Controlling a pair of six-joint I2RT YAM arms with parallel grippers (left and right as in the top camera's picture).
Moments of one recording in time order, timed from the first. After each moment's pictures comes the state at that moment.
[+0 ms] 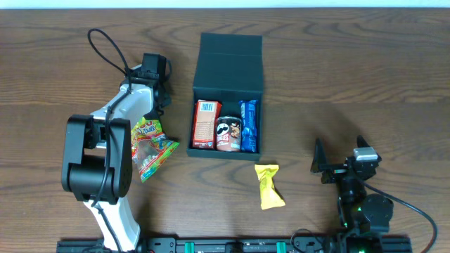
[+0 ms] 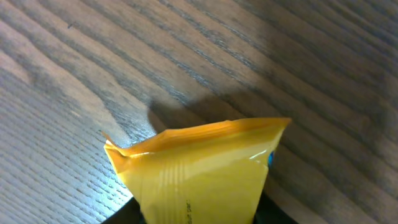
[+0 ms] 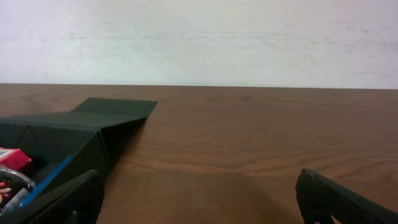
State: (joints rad) left arm -0.14 1.99 1.22 -0.48 -0.27 -0.60; right arm -0.04 0.01 0.01 -0.06 -0.11 0.03
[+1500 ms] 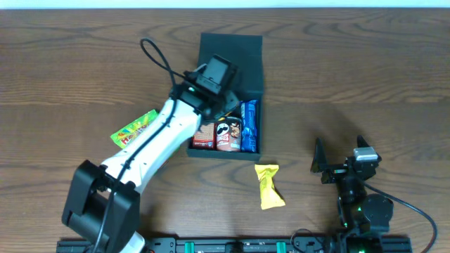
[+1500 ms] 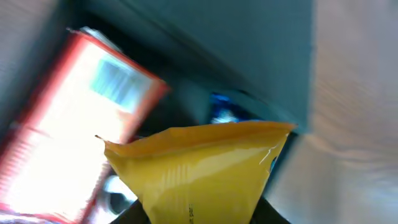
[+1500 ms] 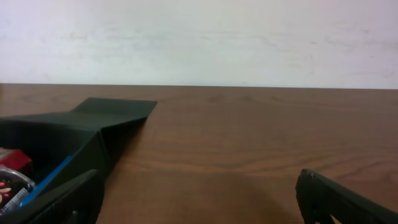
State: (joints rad) left arm -0.59 1.74 1.34 -0.66 0.01 -1.12; right arm -0.04 0.01 0.01 -0.06 -0.11 0.03
